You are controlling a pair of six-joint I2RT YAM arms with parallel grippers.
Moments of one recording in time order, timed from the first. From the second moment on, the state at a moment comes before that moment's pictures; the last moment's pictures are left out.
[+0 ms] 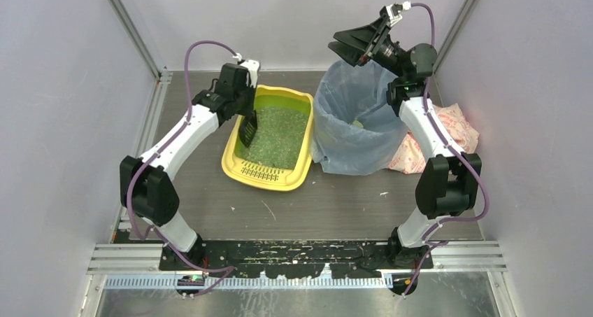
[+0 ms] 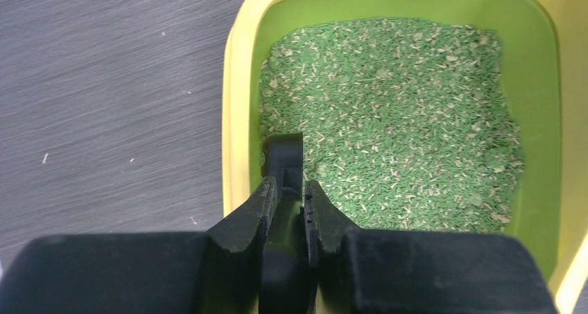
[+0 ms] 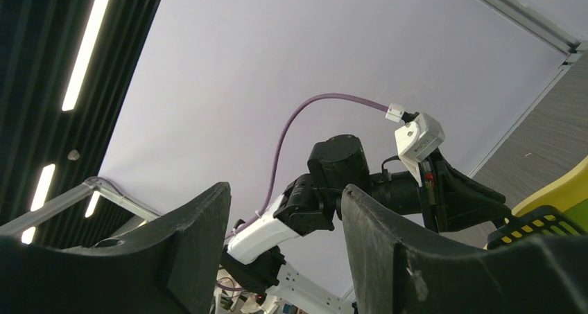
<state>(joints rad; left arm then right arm) -0.42 1.65 1.50 -0.54 -0.13 -0.06 0.10 1.66 1.47 0.82 -0.93 1.63</state>
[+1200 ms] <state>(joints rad) -0.48 1.74 1.50 -0.50 0.00 -0.21 0.11 1.65 1.36 0.84 -0.91 1.63</state>
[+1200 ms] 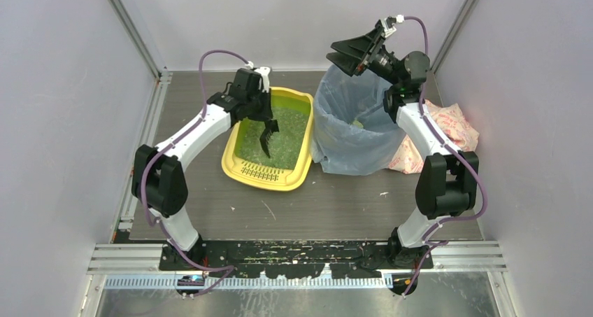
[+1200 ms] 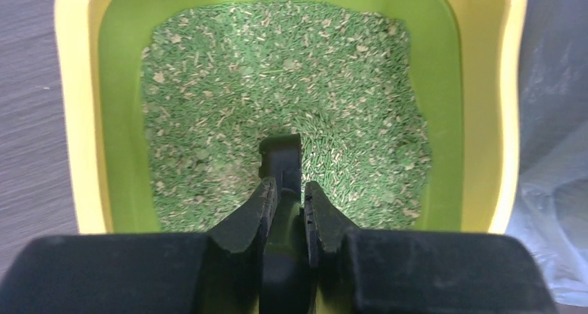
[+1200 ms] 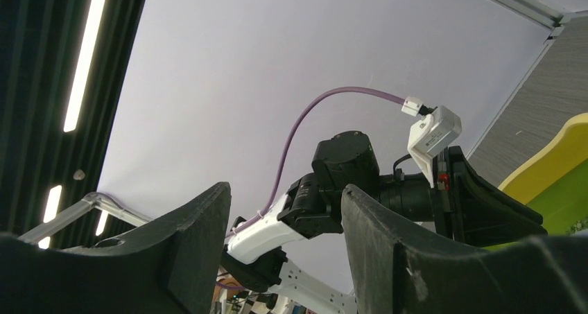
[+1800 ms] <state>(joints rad) -0.26 1.74 1.33 -0.30 0.34 -0.44 0.11 1.64 1.33 0.84 -0.91 1.62</state>
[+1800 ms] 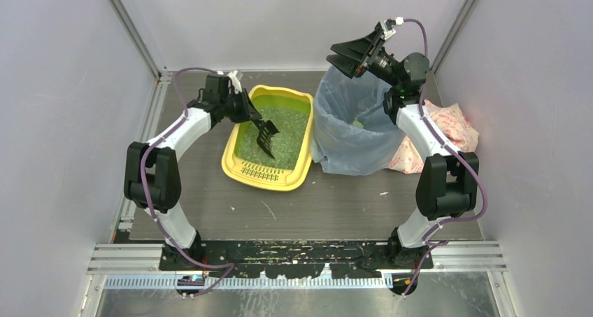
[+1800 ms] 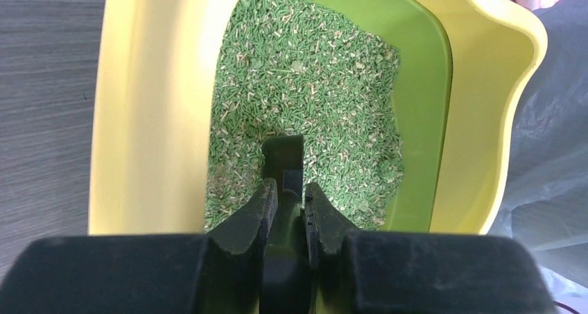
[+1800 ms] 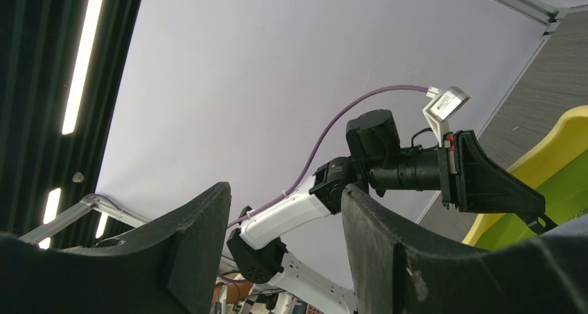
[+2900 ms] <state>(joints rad) -0.04 1.74 1.26 -0.12 0.69 -0.66 0.11 1.65 1.36 0.81 -0.91 1.60</state>
